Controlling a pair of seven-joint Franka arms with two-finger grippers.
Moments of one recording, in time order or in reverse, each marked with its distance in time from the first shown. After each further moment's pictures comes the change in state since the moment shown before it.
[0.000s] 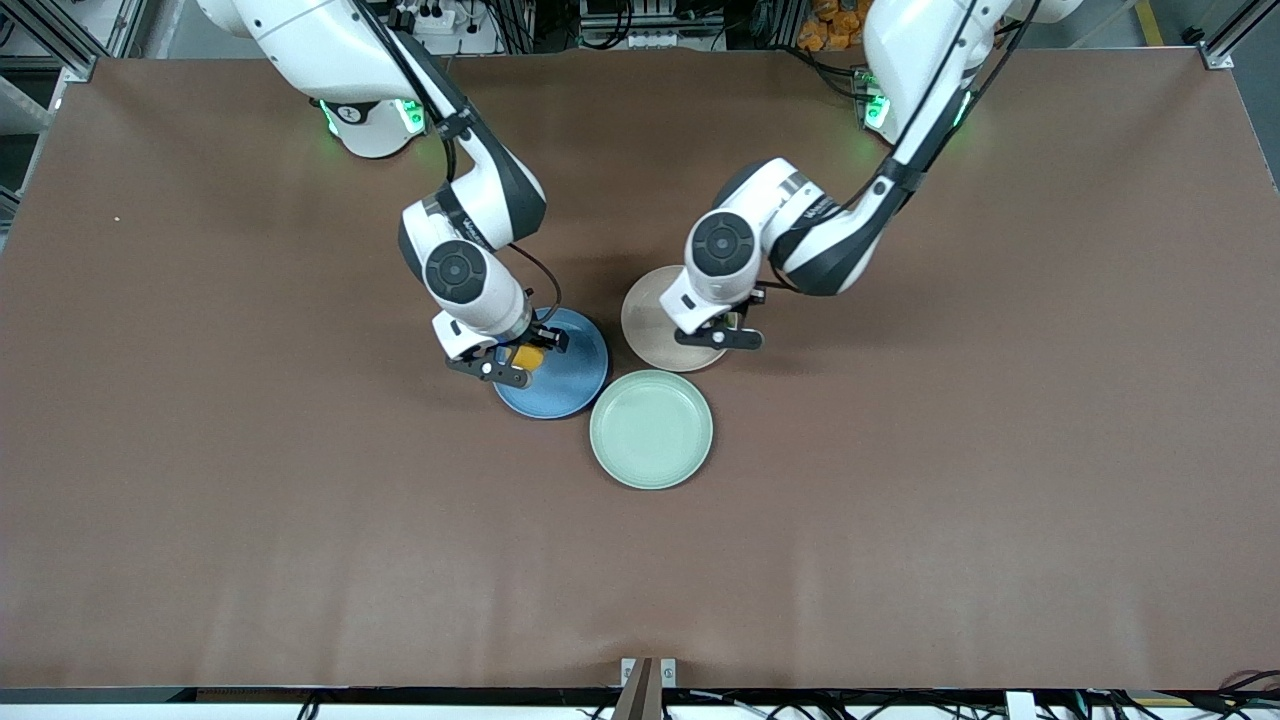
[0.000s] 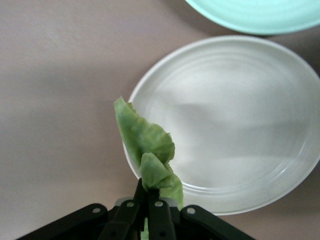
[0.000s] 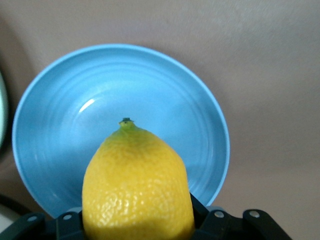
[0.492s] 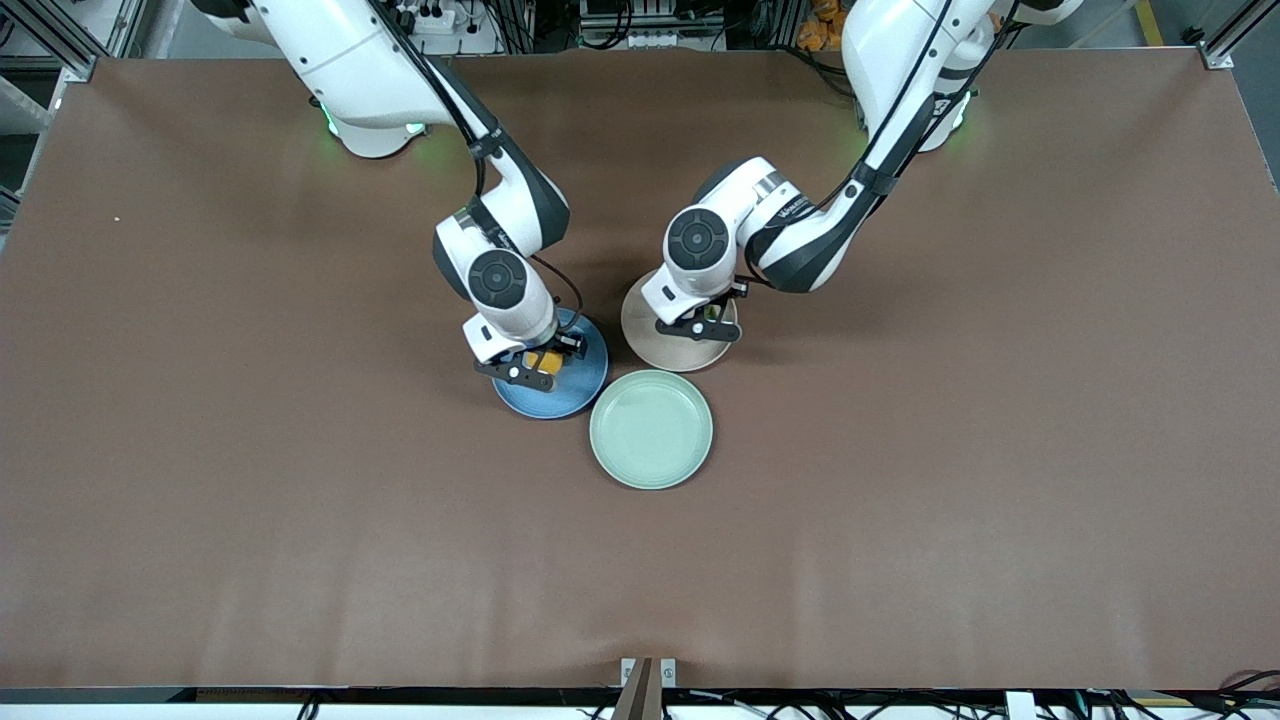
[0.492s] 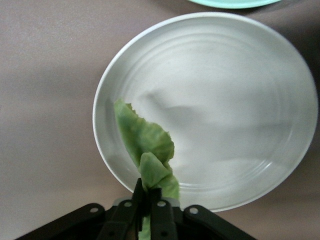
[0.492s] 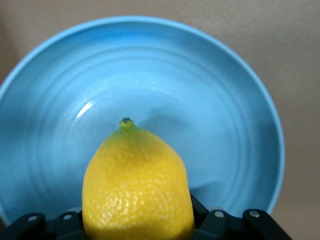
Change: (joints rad) left arm -0.037 0.027 0.000 0.018 -0.003 0.016 -0.008; right arm 0.045 0.116 0.000 0.047 -0.078 0.081 0.080
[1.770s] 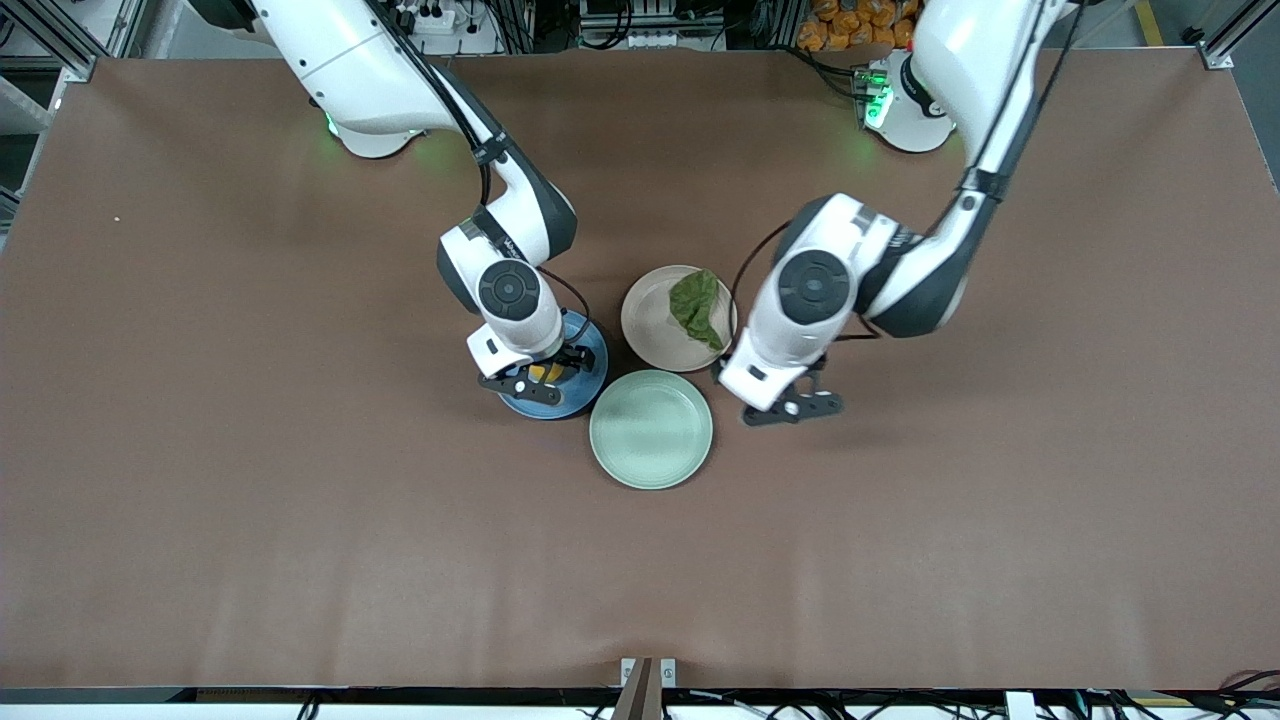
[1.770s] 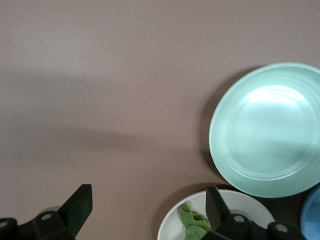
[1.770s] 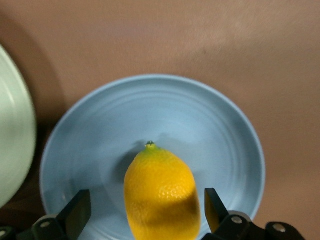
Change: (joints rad) left arm 0.111 -0.042 0.155 0.212 0.000 -0.023 -0.026; right arm -0.006 0.008 -0.012 0.178 -0.037 -0.205 -0.006
